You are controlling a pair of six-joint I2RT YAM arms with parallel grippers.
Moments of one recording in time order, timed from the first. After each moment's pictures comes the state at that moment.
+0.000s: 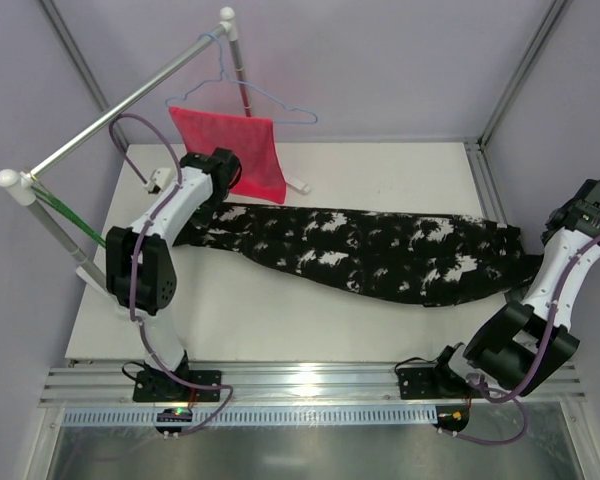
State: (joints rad) left arm -0.30 1.85 1.63 -1.31 -0.73 -1.63; right arm -0.70 1.31 1.25 -0.84 0.34 0.63
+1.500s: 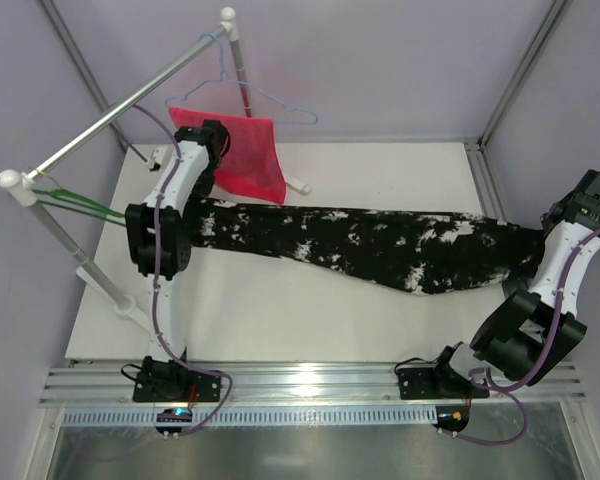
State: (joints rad) left arm -0.17 2.22 2.14 -1.34 -0.59 -1.56; right arm -0.69 1.38 1.27 -0.69 0.23 0.72
